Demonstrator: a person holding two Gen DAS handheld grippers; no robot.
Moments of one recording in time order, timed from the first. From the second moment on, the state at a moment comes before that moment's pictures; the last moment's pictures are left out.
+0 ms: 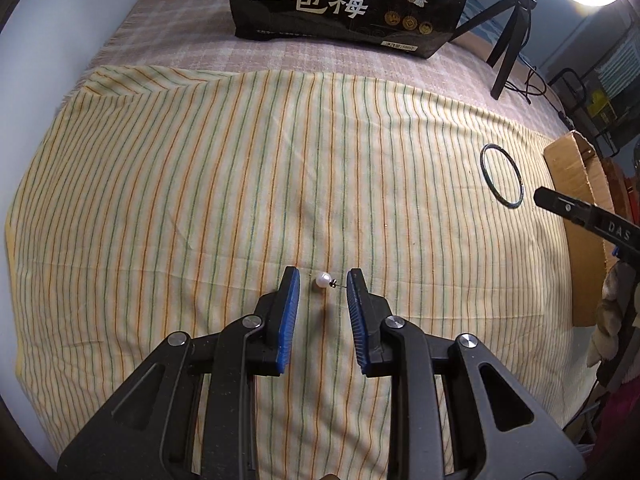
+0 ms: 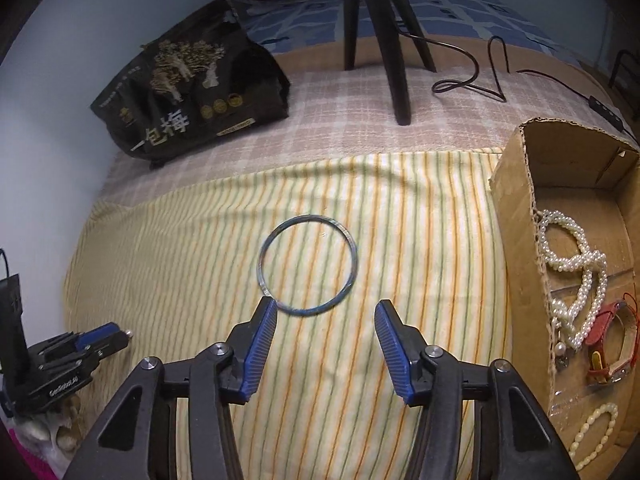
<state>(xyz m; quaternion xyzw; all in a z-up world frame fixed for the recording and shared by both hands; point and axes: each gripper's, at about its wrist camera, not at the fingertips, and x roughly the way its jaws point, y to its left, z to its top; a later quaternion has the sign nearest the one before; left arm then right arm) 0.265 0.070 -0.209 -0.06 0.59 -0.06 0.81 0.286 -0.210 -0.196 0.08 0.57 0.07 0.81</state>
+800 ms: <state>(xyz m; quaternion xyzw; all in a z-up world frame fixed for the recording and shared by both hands) 0.270 0.058 -0.221 -0.04 0.59 -0.06 0.81 0.315 -0.202 -0.218 0.07 0.58 0.04 0.81</state>
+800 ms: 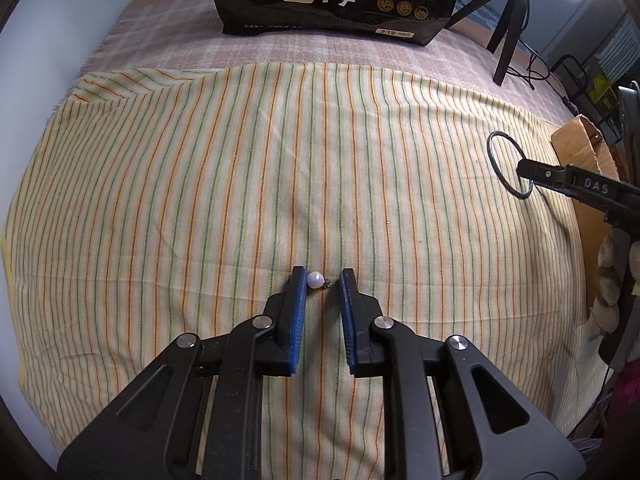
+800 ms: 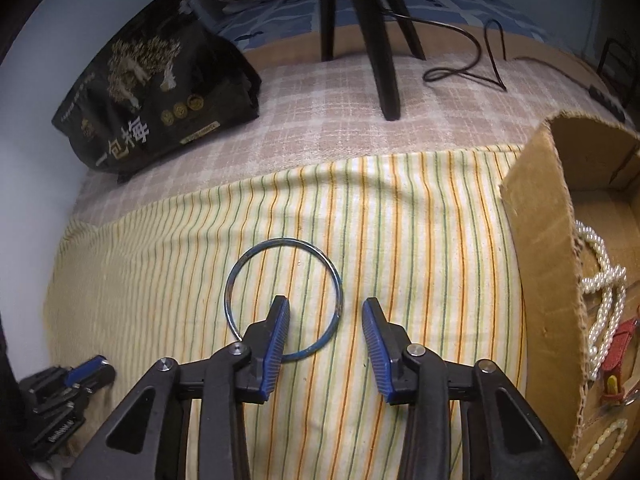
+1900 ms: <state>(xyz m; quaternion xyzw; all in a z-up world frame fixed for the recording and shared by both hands) 0.253 0.061 -0.180 -0.06 0.55 -0.07 0.83 0.276 -0.180 -0.169 0.04 0.53 0.11 0.84</state>
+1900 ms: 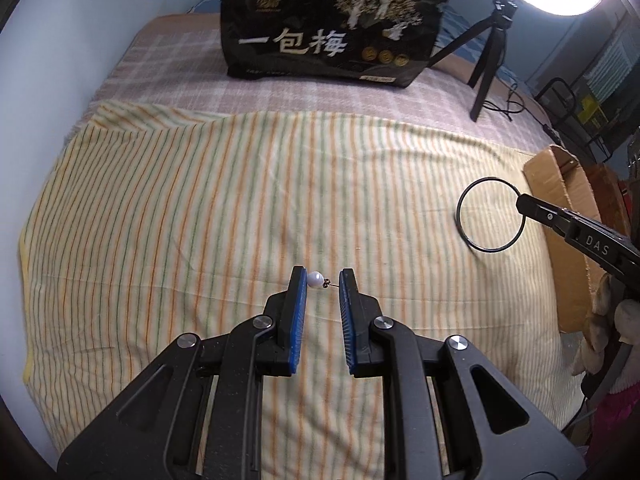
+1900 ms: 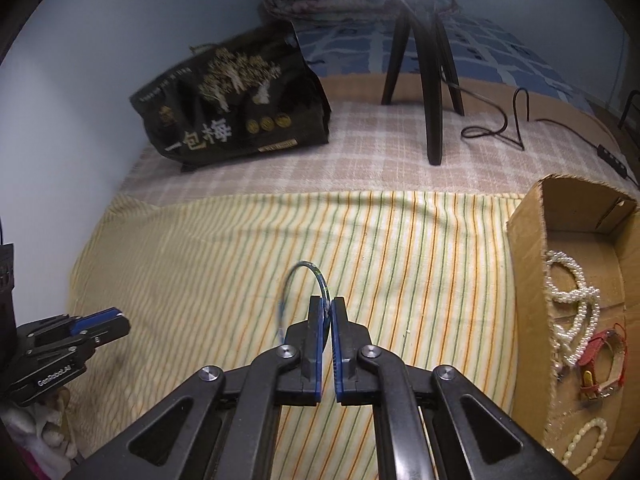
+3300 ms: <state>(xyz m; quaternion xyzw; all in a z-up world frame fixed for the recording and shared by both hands) 0.161 -0.182 -0.099 0.02 0.44 -0.24 0.86 0.160 -0.350 -0.041 0.07 0.41 0.05 0.91</state>
